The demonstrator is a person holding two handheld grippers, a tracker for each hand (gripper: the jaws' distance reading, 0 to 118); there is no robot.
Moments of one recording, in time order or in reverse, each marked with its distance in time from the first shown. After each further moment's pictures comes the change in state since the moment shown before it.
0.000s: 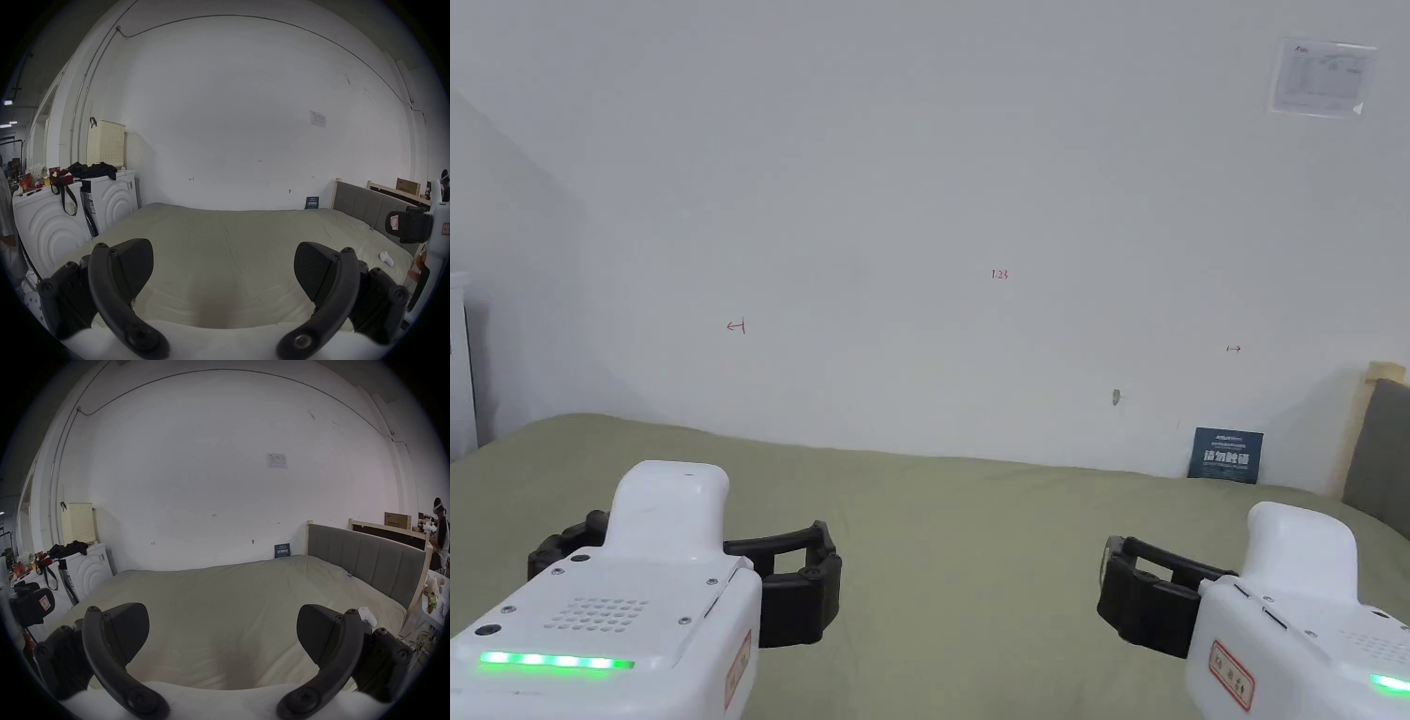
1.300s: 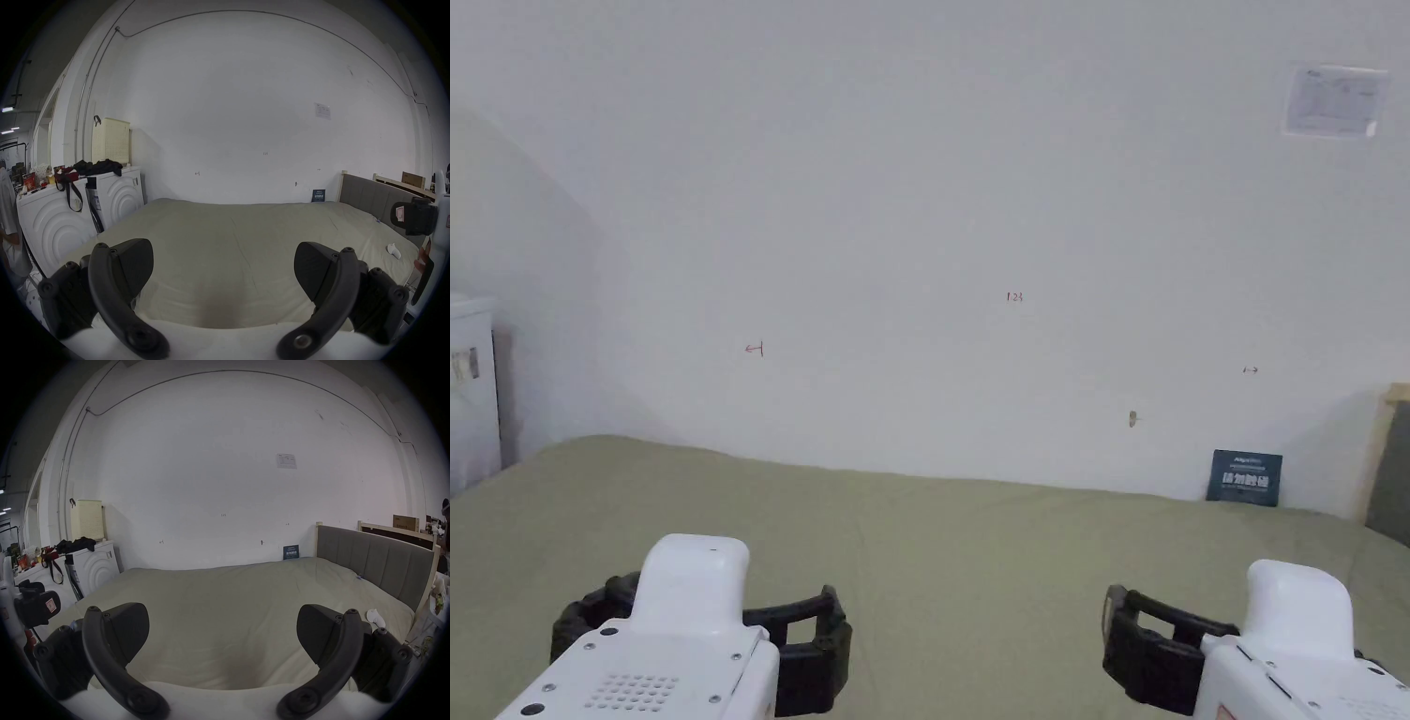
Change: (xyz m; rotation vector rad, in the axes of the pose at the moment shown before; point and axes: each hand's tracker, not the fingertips) left arm -0.004 -0.023 0.000 -0.020 0.037 -0.022; right arm 0.004 -0.024 -0.011 0.023 0.053 0.017
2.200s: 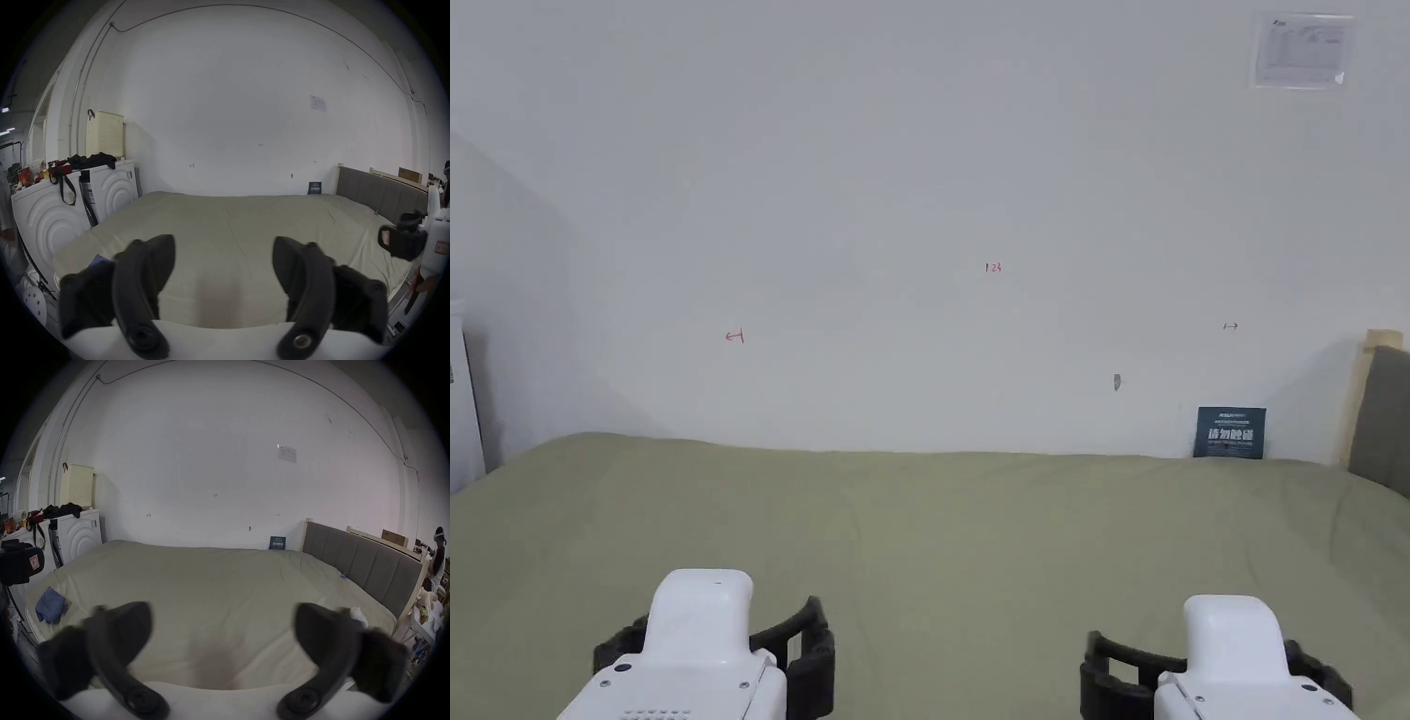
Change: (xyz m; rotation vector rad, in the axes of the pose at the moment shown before) left arm 0.008 -0.033 -0.015 -0.034 -0.022 -0.004; right arm -0.010 -0.053 -0.010 -0.086 -0.097 0.143
